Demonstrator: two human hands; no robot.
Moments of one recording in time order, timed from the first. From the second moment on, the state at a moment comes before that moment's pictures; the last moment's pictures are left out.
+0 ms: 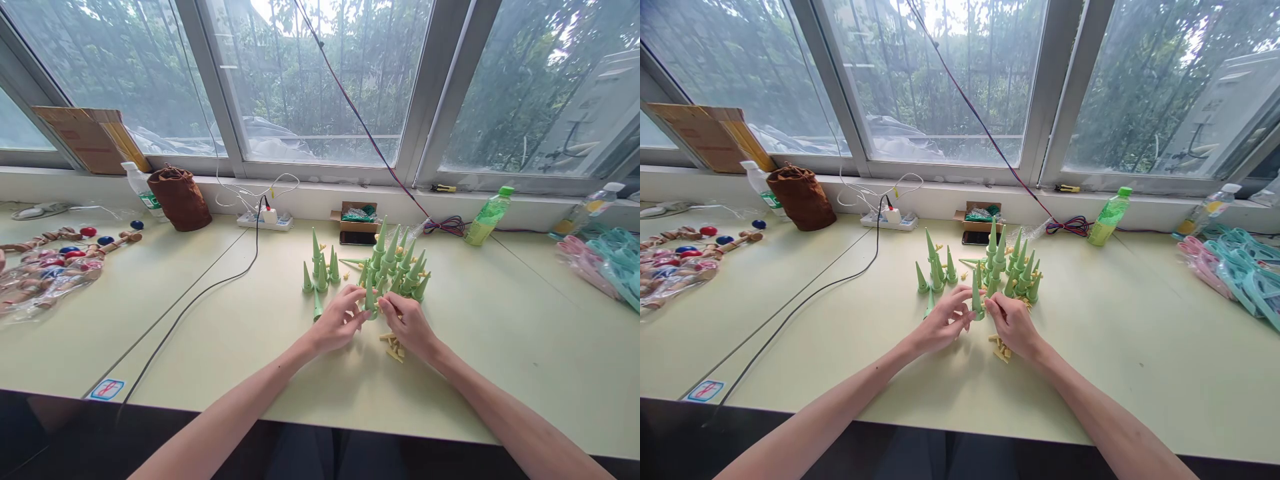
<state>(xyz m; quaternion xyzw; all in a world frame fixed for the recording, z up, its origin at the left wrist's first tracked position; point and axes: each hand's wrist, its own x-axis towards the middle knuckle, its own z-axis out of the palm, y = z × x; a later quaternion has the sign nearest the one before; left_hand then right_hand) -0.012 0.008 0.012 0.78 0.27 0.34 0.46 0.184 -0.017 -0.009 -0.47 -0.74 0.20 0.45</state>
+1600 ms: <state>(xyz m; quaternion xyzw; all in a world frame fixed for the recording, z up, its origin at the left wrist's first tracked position) -0.009 0.012 0.004 0.78 0.32 0.38 0.38 0.184 -0.018 -0.009 -0.47 -0.73 0.20 0.45</state>
